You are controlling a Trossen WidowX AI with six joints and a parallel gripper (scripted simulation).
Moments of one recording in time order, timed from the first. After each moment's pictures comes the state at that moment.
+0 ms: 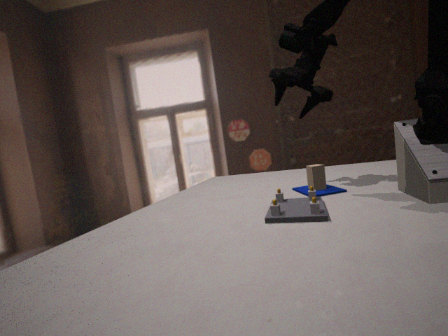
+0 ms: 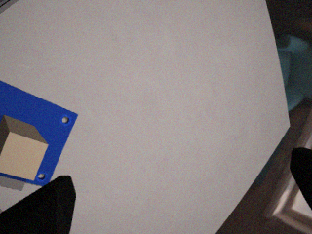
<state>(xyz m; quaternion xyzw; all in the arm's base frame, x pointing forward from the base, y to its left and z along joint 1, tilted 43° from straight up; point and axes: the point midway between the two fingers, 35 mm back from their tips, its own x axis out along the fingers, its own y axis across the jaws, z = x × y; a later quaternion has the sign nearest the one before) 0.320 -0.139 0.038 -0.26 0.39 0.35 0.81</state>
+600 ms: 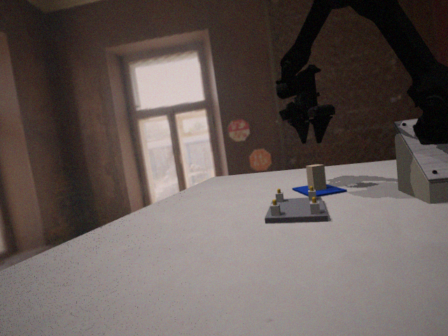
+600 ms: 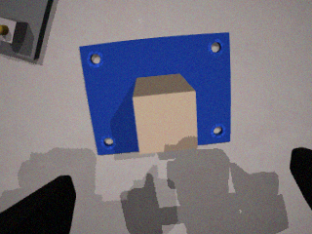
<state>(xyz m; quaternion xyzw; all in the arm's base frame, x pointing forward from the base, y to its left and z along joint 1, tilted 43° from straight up) 0.274 -0.094 -0.049 0.09 0.60 0.41 0.68</state>
